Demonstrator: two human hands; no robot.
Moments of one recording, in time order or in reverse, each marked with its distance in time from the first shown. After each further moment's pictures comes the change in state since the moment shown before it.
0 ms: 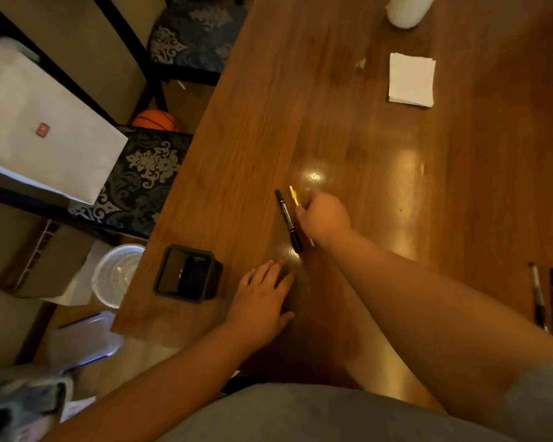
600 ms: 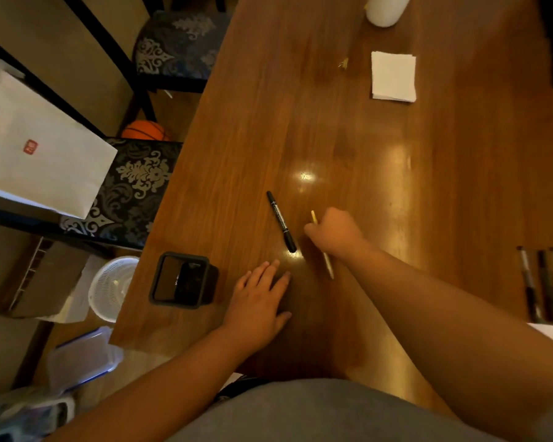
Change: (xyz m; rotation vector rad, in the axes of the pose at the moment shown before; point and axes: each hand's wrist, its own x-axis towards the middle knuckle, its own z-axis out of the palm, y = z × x) left_hand -0.003 -0.002 0.000 0.013 0.002 0.024; right_hand -0.028 0.033 -0.014 0.030 -0.139 0.120
